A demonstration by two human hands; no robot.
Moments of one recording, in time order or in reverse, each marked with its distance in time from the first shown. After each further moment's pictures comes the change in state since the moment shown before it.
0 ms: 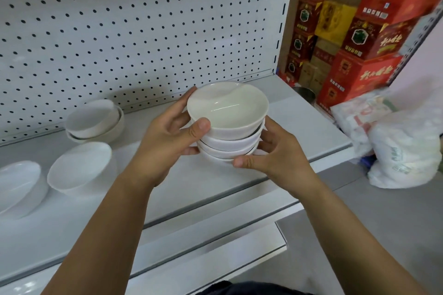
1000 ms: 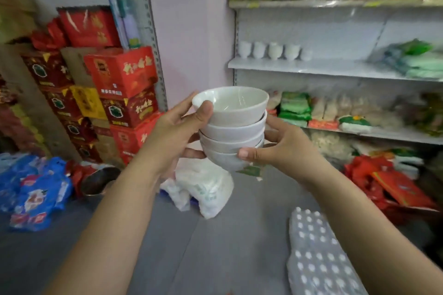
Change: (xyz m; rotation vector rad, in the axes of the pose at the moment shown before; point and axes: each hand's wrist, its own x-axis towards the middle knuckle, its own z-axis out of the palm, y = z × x) left_hand 0.152 0.127 0.669 -0.178 -0.859 0.080; right_hand -0.221 -0.067 -0.584 -0.232 0.843 0.075
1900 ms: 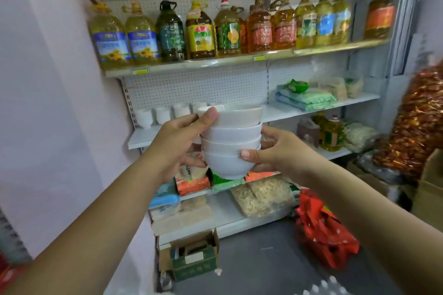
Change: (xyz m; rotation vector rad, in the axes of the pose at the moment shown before) left_hand 0.501 0.012 0.137 0.027 -0.503 0.006; right_hand 0.340 0.073 -0.238 0.068 0.452 0.062
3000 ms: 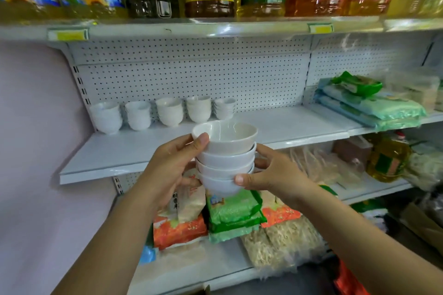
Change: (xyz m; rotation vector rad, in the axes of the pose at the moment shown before) left_hand 0.537 -0.199 -0.076 -0.120 0.054 -0.084; right_hand 0.512 0.218 -0.110 -0.015 -0.027 0.075
